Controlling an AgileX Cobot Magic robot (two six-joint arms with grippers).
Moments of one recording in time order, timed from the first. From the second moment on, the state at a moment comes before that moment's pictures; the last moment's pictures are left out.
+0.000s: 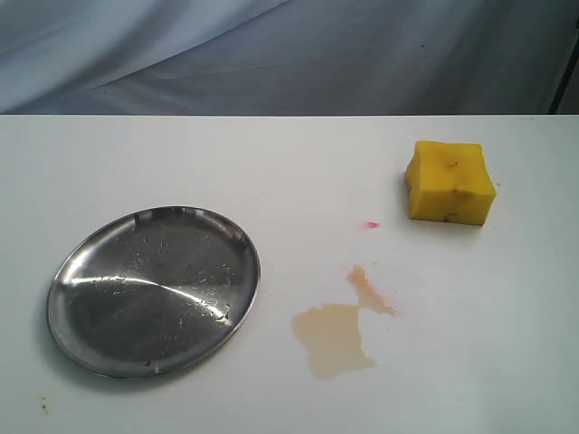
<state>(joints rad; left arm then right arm) 0.16 0.00 0.00 0.11 0.16 -0.09 0.05 0.00 0.00 0.04 0.14 -0.10</state>
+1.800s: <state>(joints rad) 0.16 0.00 0.00 0.11 0.16 -0.09 0.20 0.72 -1.02 0.22 0.49 -0.22</state>
